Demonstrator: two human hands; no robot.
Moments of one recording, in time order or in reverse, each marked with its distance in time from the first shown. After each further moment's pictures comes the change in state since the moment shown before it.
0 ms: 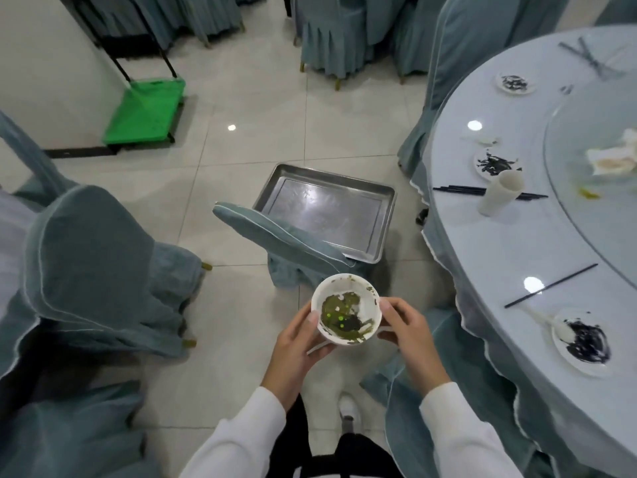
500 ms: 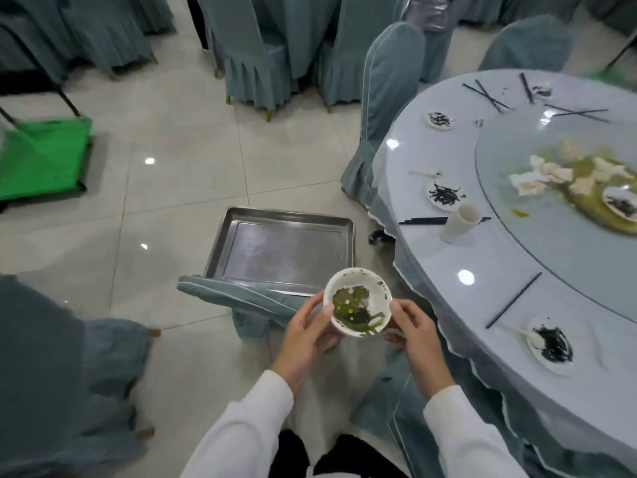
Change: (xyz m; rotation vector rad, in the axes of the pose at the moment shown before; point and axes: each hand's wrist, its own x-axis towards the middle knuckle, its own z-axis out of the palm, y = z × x) left_hand 0.126 0.107 0.006 0.044 -0.328 -0.069; right_hand 0.064 -0.066 0.040 0.117 0.341 -0.046
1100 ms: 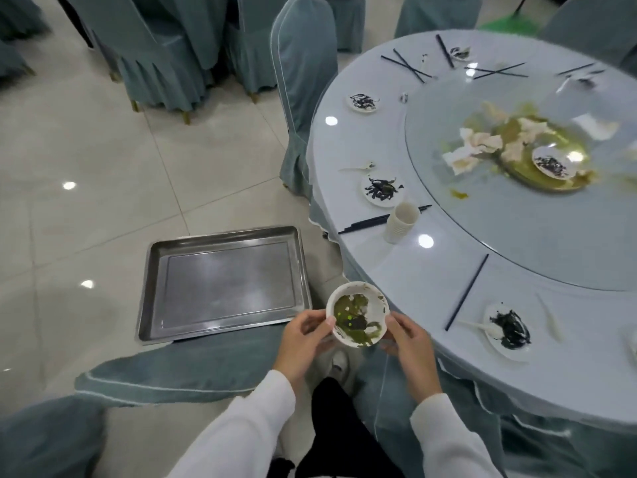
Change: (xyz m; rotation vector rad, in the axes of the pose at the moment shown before) left_hand 0.143 -0.020 0.091 0.261 -0.033 -0.174; right_hand 0.089 0.019 -0.081 0.101 0.393 0.133
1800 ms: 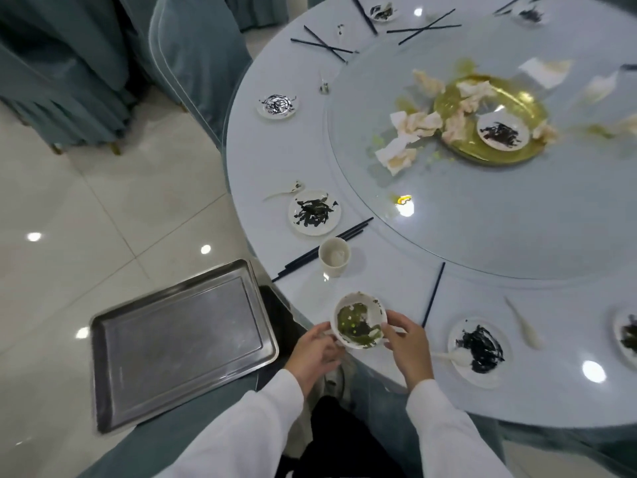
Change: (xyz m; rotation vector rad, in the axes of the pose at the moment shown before) left_hand 0.126 0.031 0.166 0.258 -0.111 -0.443; right_hand 0.168 -0.015 -0.085 -0.083 0.152 0.105
